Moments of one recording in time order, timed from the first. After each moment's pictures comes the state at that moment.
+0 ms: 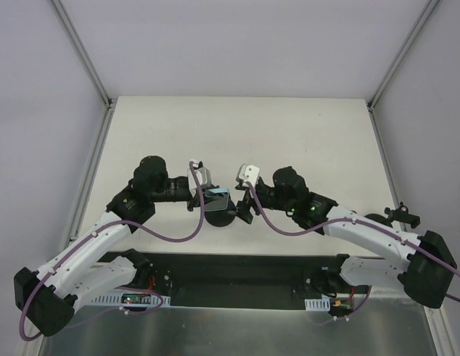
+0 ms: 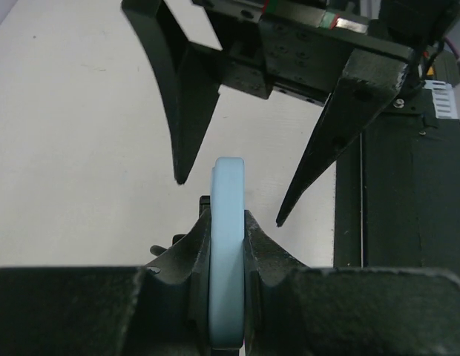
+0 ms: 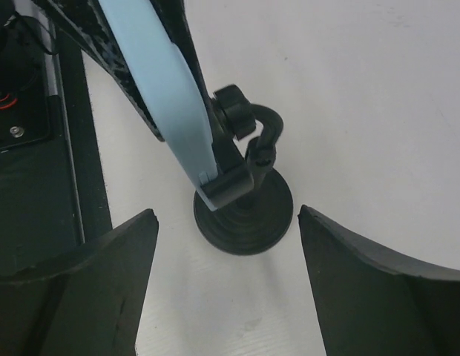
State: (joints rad) left arm -0.60 0.87 0.75 -0.17 0.75 0.26; right arm 0.93 1.12 0.75 0.01 -0.29 -0.16
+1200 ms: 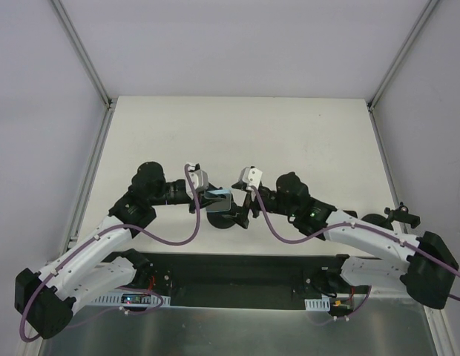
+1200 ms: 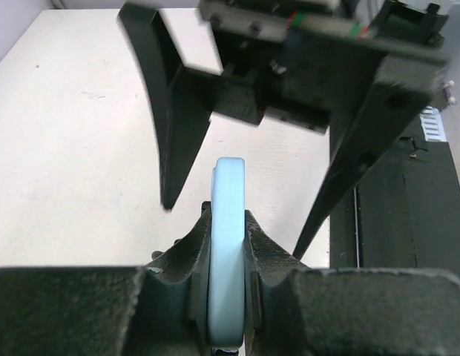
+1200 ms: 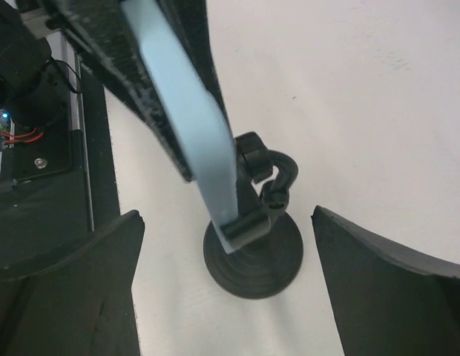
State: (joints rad) left arm -0.60 0.85 0.66 0.01 0.82 0.19; right arm 0.96 1.15 0.67 0.25 -0.34 -0.11
